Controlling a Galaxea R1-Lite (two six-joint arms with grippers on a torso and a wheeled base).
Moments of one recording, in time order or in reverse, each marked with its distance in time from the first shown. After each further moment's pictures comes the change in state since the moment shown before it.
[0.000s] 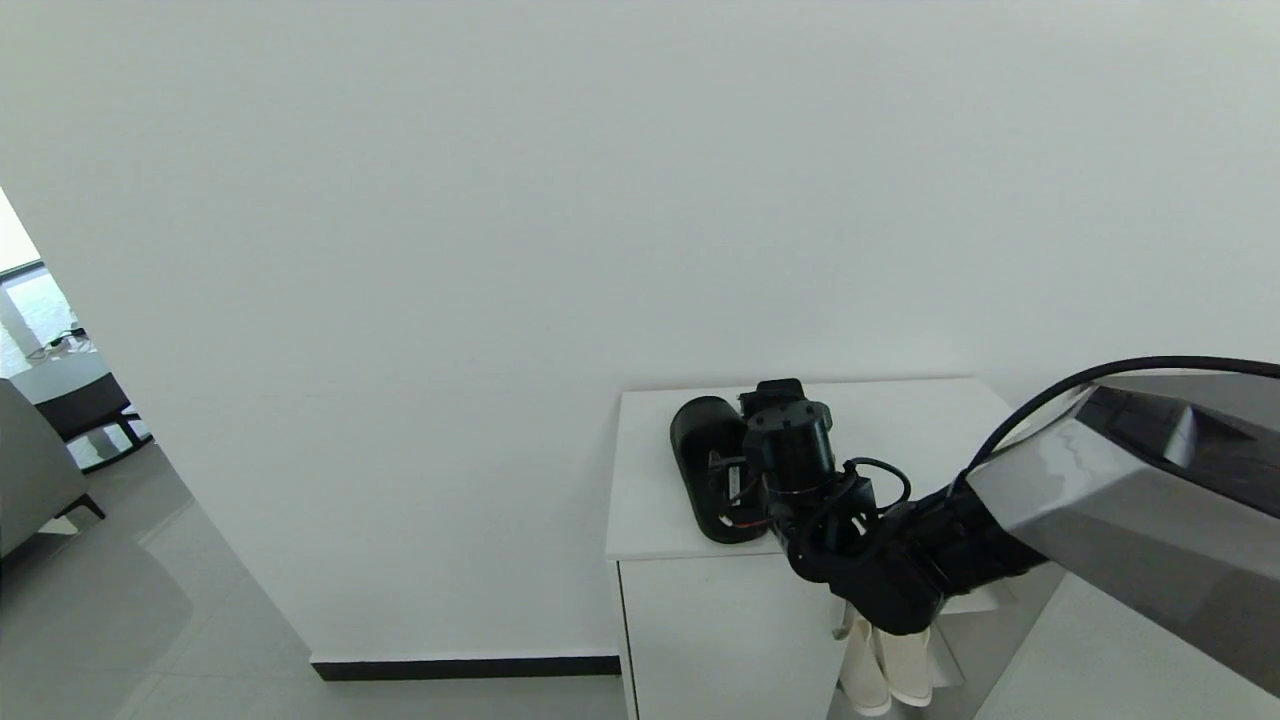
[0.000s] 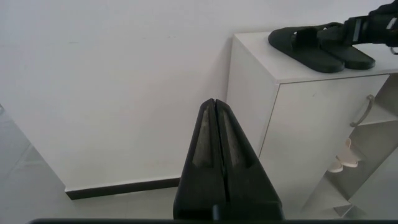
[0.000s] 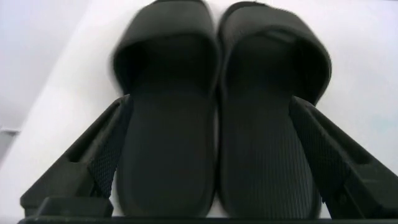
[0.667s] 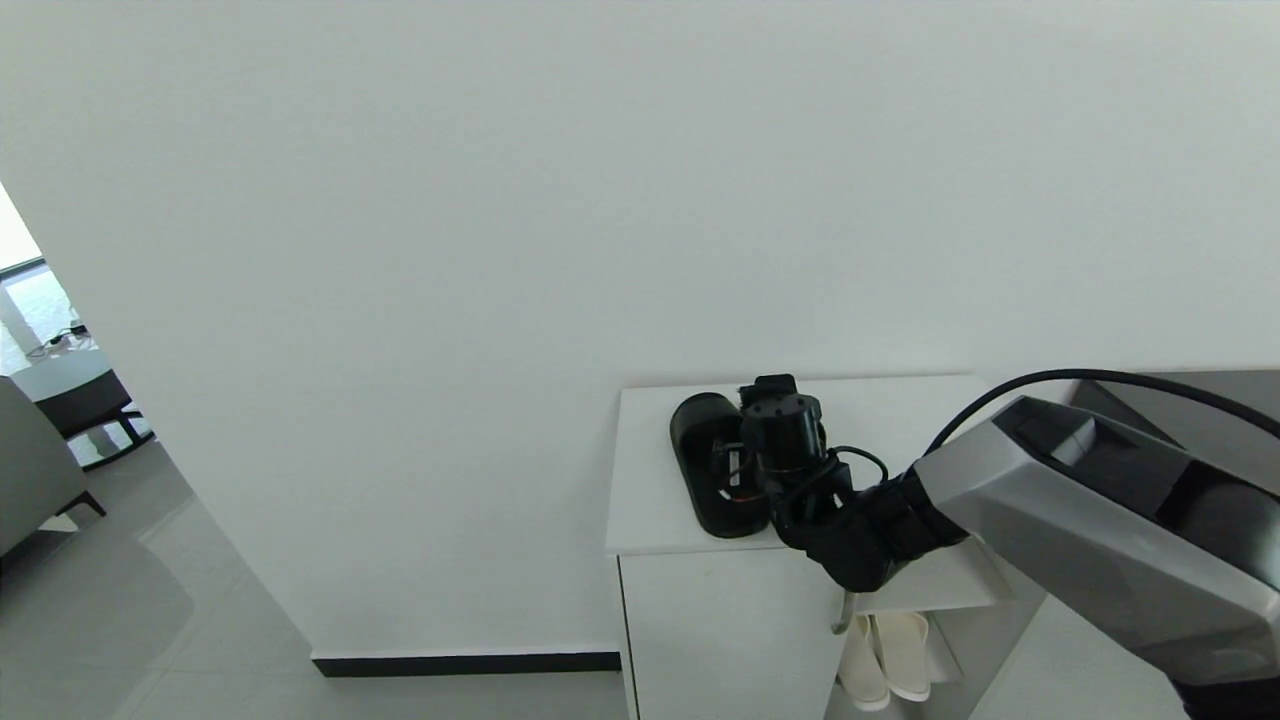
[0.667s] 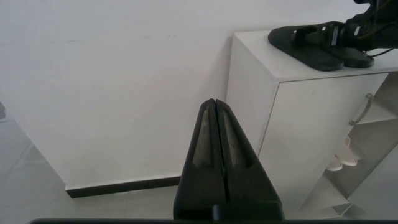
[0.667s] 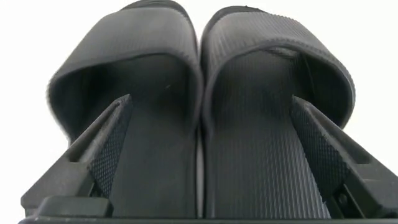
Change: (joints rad) left arm 0.000 0.000 0.000 0.000 0.002 0.000; right arm -0.079 0.162 -0.207 0.011 0.034 -0.033
